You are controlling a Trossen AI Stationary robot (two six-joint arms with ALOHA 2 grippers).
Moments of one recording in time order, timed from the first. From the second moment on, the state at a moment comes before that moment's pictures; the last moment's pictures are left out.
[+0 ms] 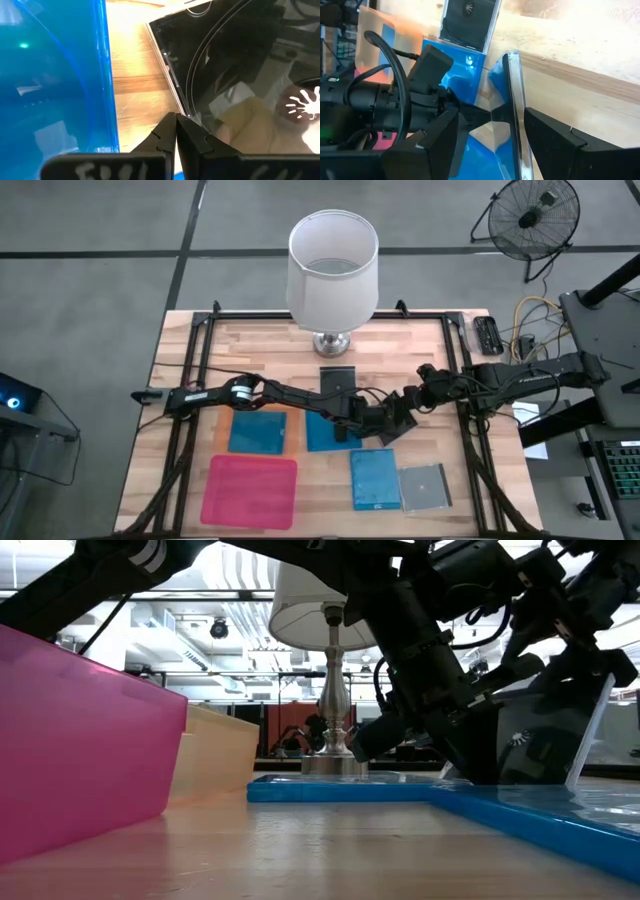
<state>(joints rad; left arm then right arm) -0.09 2.52 2.20 -0.70 -0.07 -1.74 0.11 0.77 0.51 -0.56 0.10 1.41</state>
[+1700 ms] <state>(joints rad) -0.09 2.52 2.21 -0.69 -0.07 -1.72 0.33 0.87 0.53 -0.66 0.30 1.58</state>
